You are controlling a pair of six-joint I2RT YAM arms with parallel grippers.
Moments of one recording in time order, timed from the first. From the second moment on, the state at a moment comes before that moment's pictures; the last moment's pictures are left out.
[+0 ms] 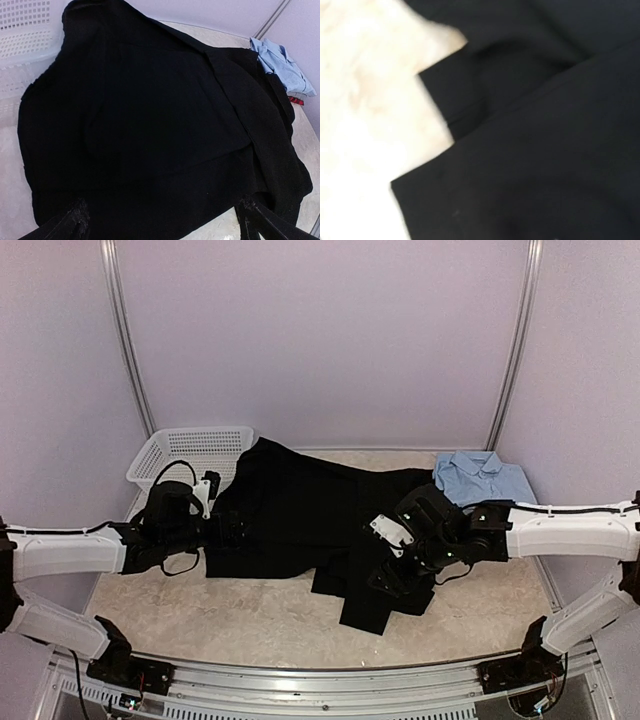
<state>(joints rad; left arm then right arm) -0.59 1.24 0.58 0.17 -0.01 -0.39 0.96 1.36 0.92 -0.46 -0.02 0.11</state>
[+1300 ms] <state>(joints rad) -0.77 1.53 0.61 -0.01 -0.17 -0.54 0.84 1.40 0.65 -0.43 -0.13 0.47</state>
